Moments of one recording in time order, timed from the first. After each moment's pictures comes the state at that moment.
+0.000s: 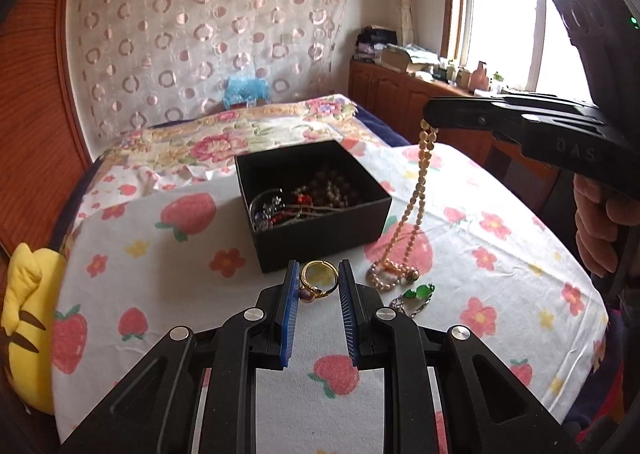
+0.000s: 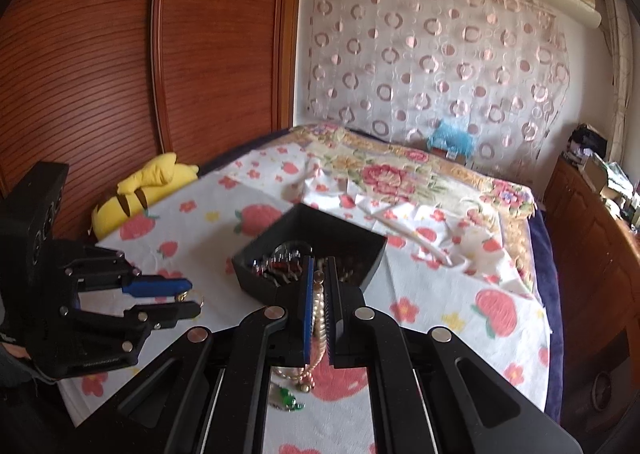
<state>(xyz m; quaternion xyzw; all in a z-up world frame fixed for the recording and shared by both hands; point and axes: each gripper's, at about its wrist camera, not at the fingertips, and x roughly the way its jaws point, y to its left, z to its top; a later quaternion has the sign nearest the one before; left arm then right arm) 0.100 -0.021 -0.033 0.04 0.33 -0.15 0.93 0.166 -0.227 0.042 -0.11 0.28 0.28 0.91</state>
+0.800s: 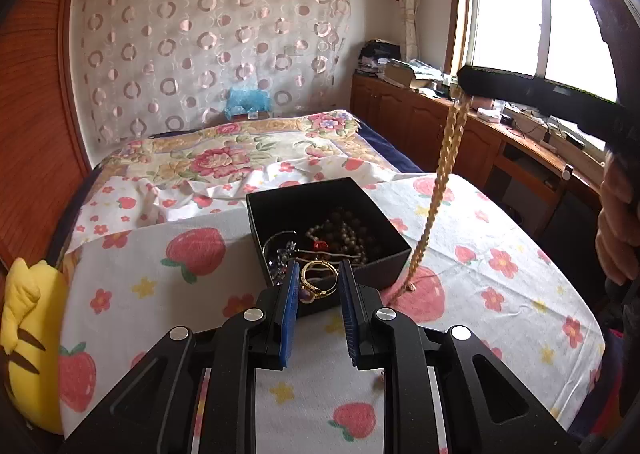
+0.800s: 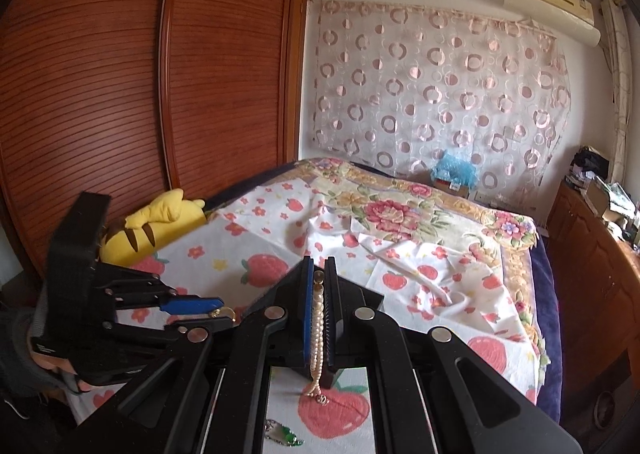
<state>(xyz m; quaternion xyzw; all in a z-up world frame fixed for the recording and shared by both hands) 0.140 -0.012 -0.015 0.02 0.32 -0.16 0.93 0.174 -0.222 0.091 -0.10 0.23 0.30 0.92</state>
